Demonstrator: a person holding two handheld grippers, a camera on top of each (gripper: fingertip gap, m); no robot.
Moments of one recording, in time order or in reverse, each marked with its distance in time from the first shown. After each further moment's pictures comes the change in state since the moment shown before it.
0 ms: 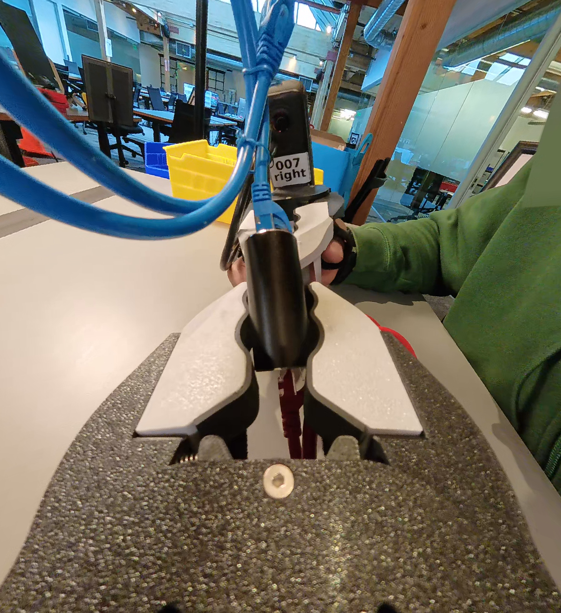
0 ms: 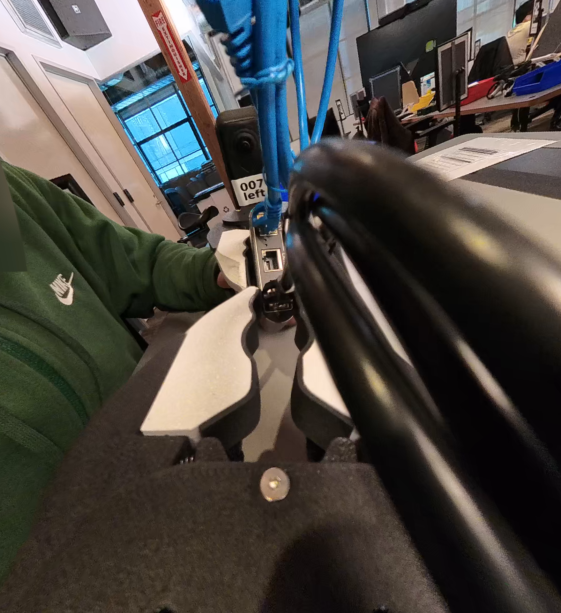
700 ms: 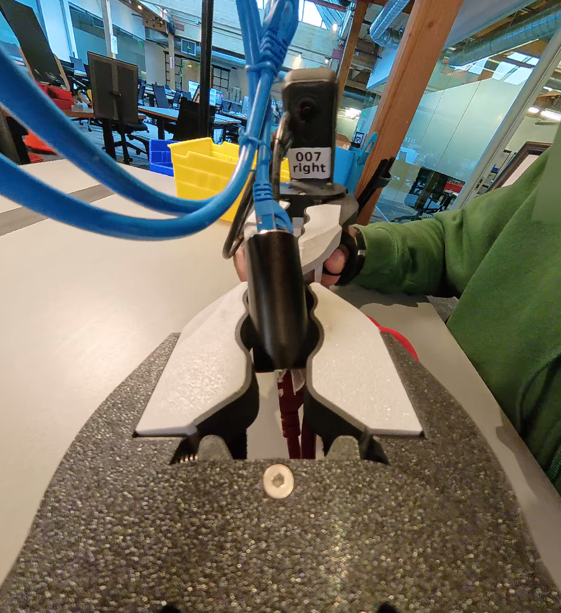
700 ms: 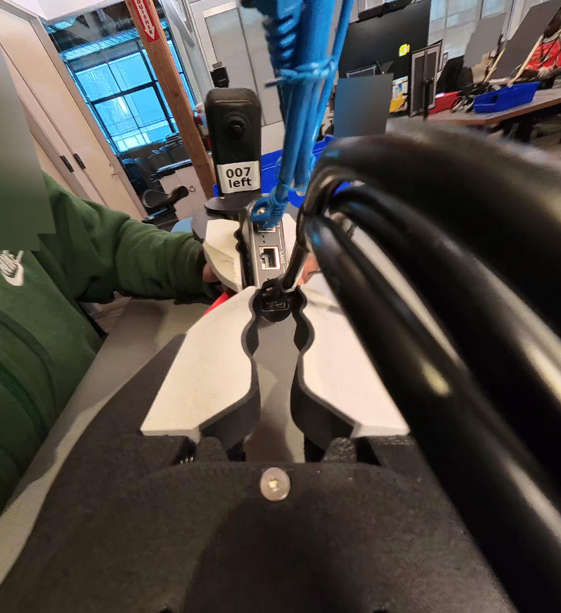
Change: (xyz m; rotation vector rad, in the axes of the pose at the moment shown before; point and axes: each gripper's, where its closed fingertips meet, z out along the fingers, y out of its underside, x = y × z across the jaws) left arm -0.002 0.001 0.000 -0.004 -0.014 -0.007; right arm 0.003 0.001 0.002 -0.041 0.092 -0.122
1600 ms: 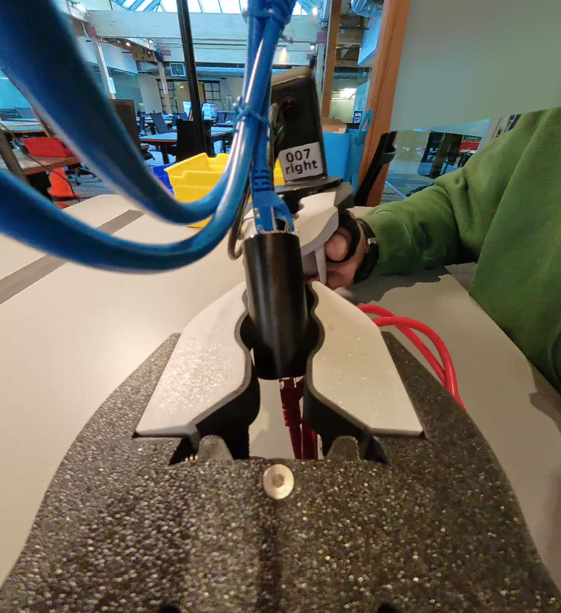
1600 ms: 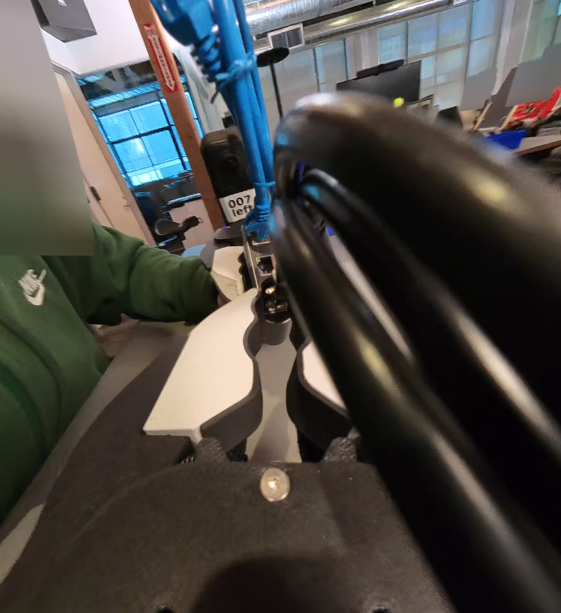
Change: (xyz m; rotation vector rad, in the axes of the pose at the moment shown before) left arm 0.006 0.000 -0.004 -0.007 0.003 0.194; right arm -0.008 -0.012 0.001 0.109 -0.014 -0.011
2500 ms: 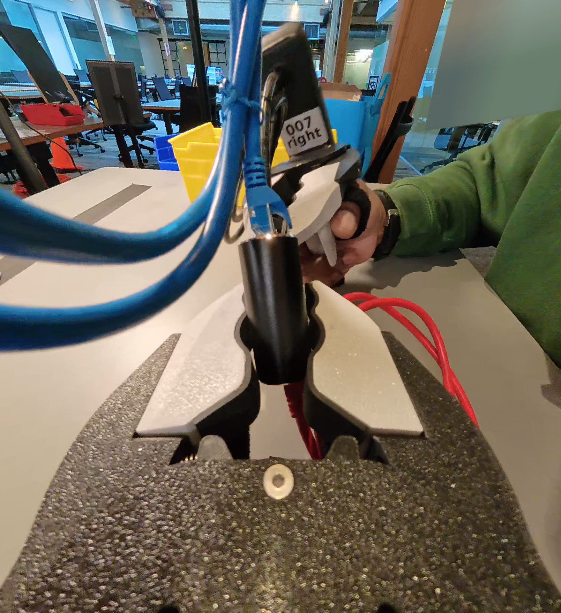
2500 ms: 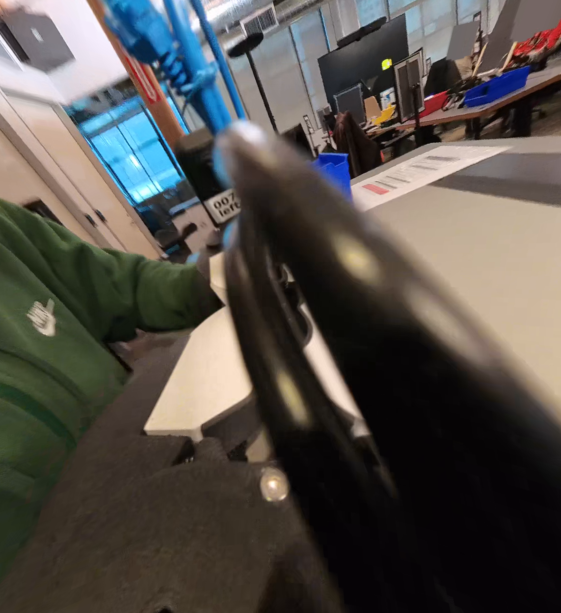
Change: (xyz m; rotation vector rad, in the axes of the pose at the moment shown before) left arm -0.006 0.011 0.001 -0.081 -0.026 -0.006; right arm 0.008 0.003 0.000 -0.037 0.030 0.156
